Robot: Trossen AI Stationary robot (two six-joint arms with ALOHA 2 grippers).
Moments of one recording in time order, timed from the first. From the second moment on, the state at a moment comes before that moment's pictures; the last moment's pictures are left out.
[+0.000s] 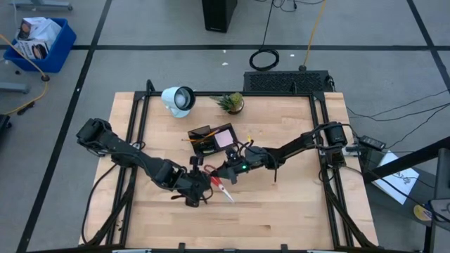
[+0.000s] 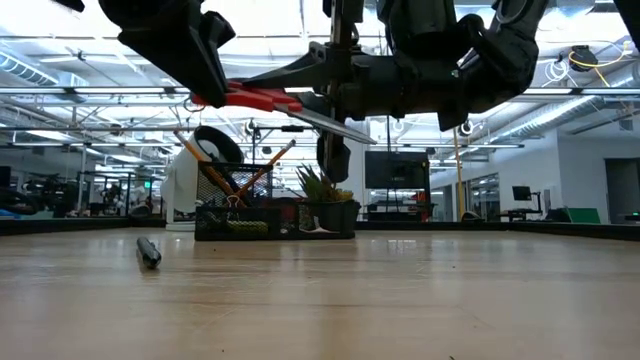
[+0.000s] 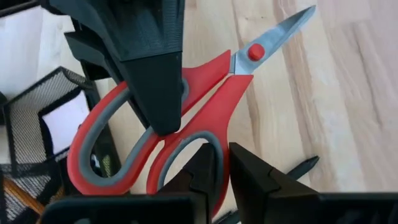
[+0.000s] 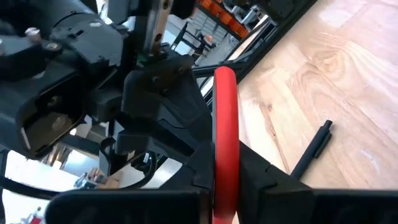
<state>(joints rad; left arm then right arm) -0.45 1.60 1.16 -0.62 -0.38 -0.17 0.11 1.97 0.88 0.98 -0.17 0.95</state>
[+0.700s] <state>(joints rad) -0.46 1.46 1.17 -0.65 -0.39 -0.45 0.07 1.97 0.88 0.87 -0.18 0.82</state>
